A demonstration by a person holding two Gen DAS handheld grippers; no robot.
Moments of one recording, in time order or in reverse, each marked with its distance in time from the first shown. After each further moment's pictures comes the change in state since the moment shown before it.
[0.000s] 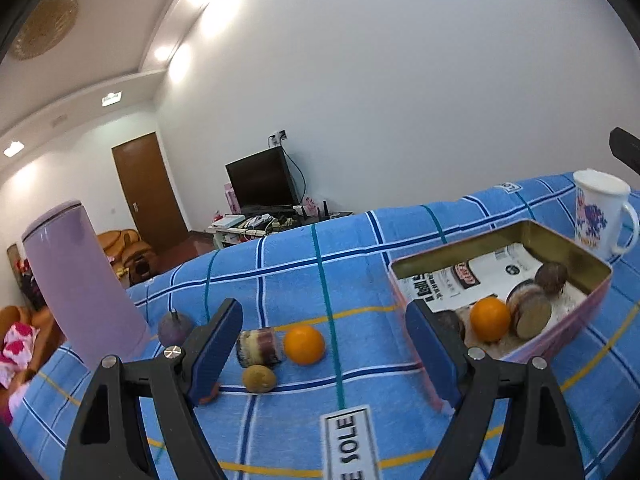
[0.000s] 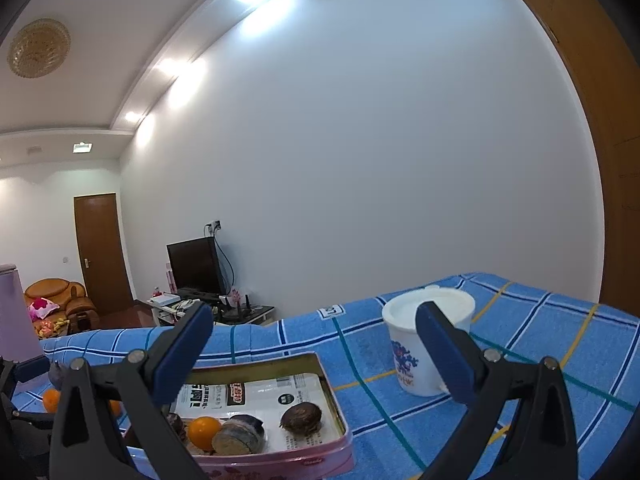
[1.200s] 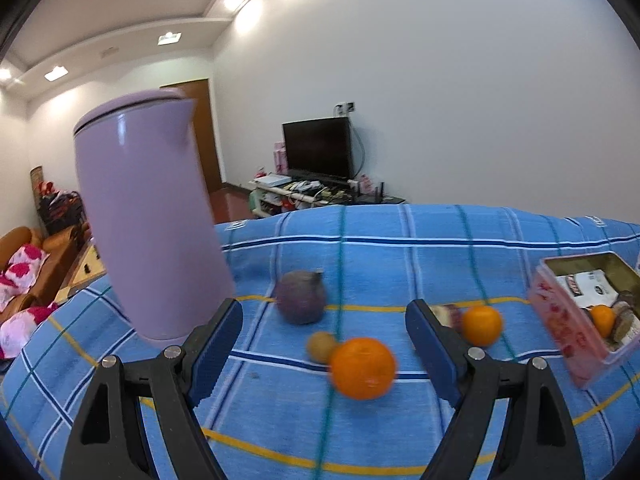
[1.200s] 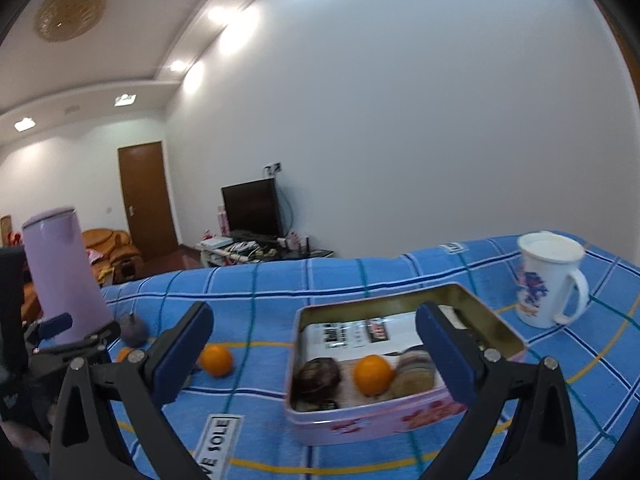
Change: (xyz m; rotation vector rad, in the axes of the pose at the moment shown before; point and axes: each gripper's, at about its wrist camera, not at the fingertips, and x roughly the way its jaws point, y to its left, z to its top) left arm 0.028 0.160 -0.035 -0.239 0.100 0.102; right arm 0.002 0.139 -0.039 -0.080 0.202 0.187
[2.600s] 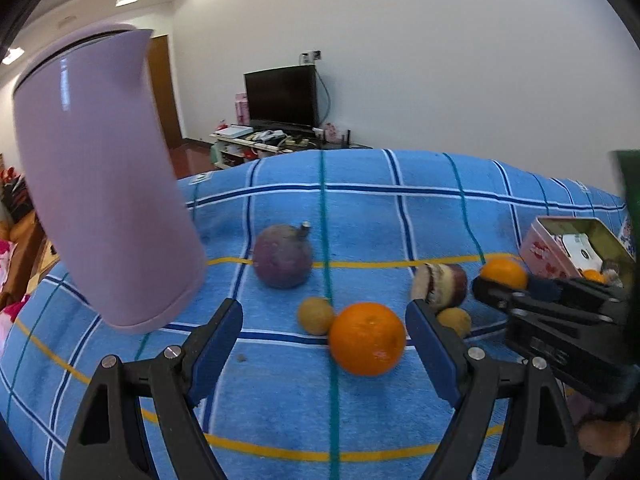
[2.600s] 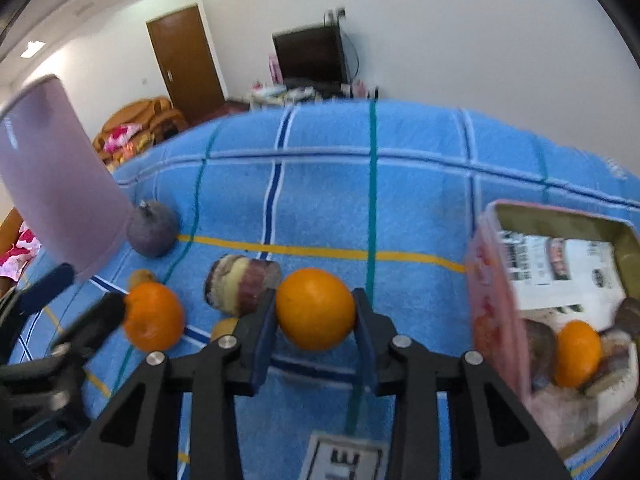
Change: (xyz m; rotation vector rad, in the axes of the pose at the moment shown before) left arm 0.033 0.006 0.000 0.046 0.206 -0.166; right arm 0.138 0.078 -0.031 -0.083 0.556 0.187
